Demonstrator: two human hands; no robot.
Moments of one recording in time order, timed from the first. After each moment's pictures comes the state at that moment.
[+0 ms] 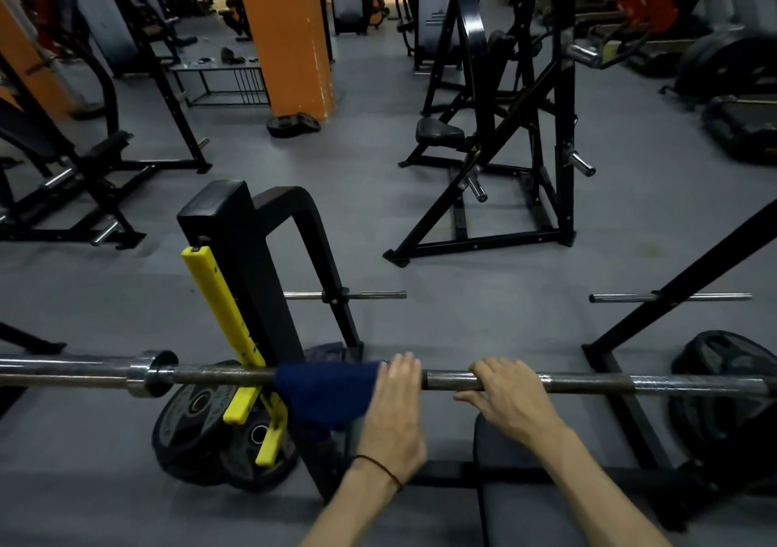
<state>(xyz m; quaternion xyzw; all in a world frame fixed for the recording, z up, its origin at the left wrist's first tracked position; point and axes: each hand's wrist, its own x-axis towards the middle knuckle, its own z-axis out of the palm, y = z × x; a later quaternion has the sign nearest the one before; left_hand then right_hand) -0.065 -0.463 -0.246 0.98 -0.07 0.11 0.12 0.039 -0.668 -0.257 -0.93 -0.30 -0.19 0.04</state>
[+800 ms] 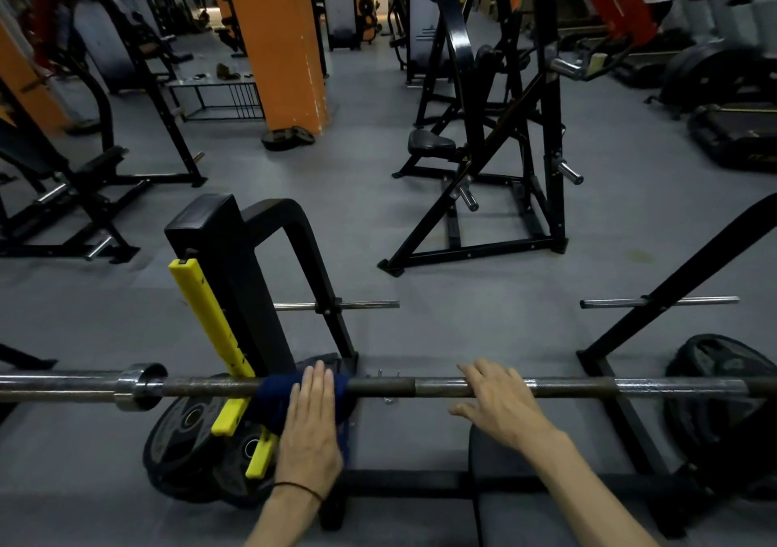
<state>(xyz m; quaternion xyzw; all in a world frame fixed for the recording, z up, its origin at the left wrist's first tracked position) -0.087 -0.383 -0.252 0.99 0.07 0.15 0.05 0.028 -0.664 -0.213 -0.97 -0.24 0.06 0.03</state>
